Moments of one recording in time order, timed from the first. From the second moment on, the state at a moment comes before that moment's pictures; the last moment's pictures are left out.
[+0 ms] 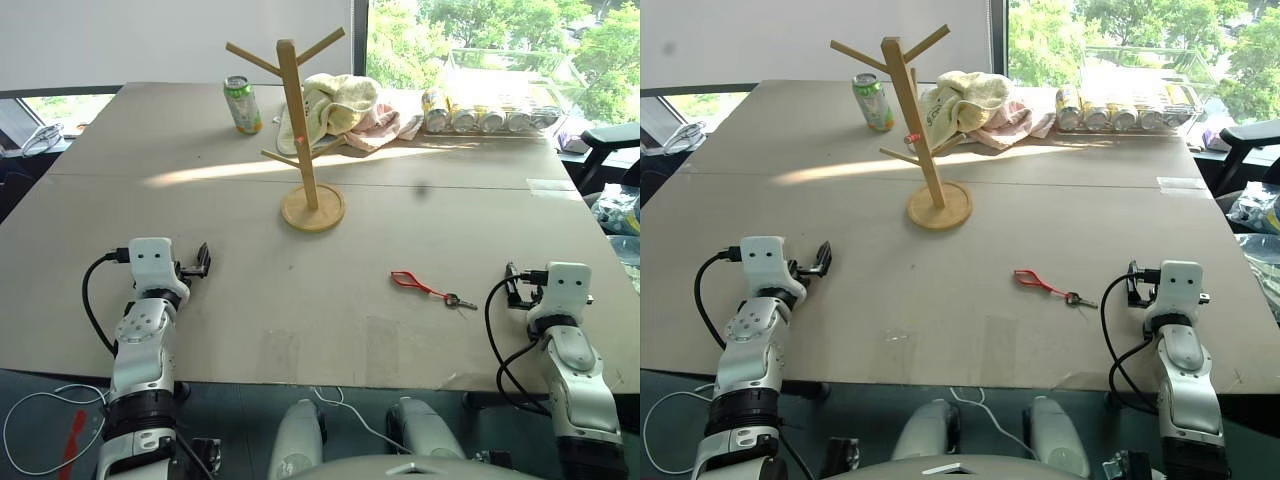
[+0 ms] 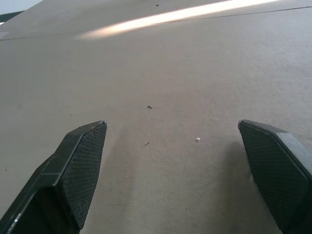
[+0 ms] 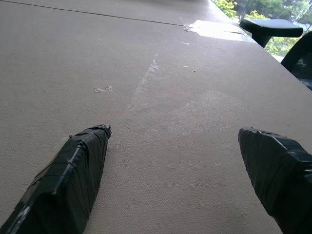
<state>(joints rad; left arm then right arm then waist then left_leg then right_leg) -0.17 0.45 0.34 0.28 -0.16 0.08 -0.18 0.08 -0.23 -0.24 -0.14 0.09 0.23 0.01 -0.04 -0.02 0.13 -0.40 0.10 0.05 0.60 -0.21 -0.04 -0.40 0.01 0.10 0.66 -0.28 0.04</state>
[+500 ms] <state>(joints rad) -0.19 0.79 0.17 -0.13 -0.43 0.46 -0.85 -0.20 -0.81 -0.15 -0.30 0.42 0.67 0.73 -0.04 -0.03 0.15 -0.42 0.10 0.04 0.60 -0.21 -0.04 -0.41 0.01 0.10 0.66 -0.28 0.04</state>
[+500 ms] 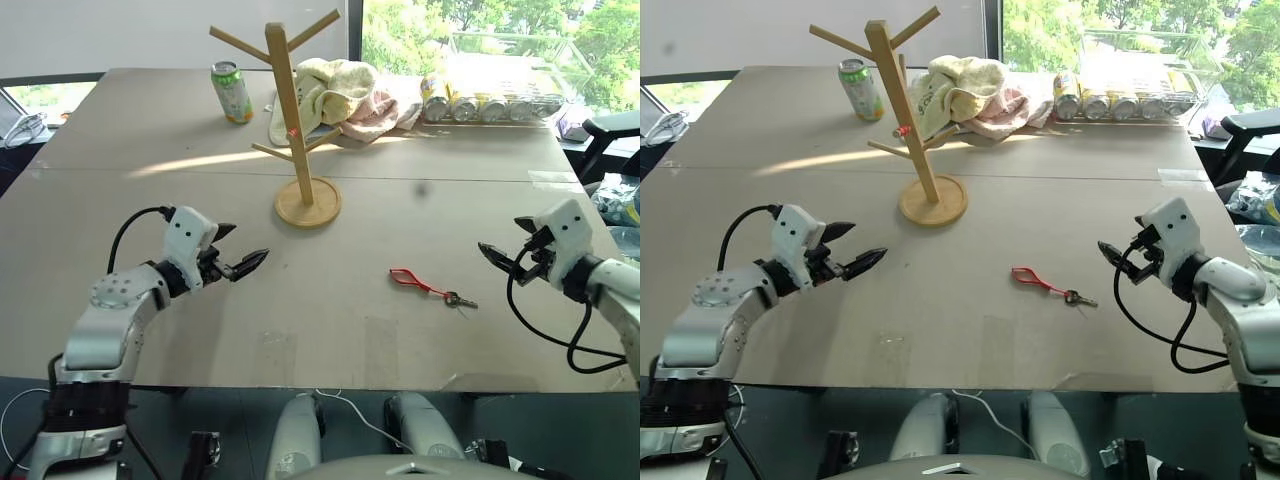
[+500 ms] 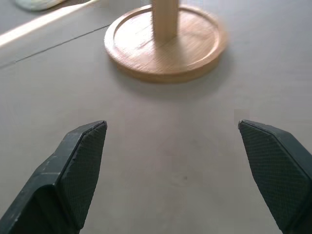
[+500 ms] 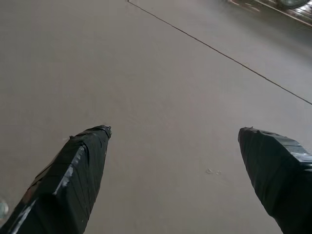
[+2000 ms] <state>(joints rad) -0.32 0.95 -0.01 -0.50 -0.59 0.58 -1.19 -0.28 -0.77 0.24 -0.39 0.28 0.76 0.78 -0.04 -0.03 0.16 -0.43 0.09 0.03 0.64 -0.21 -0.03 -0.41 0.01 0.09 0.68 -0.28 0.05</state>
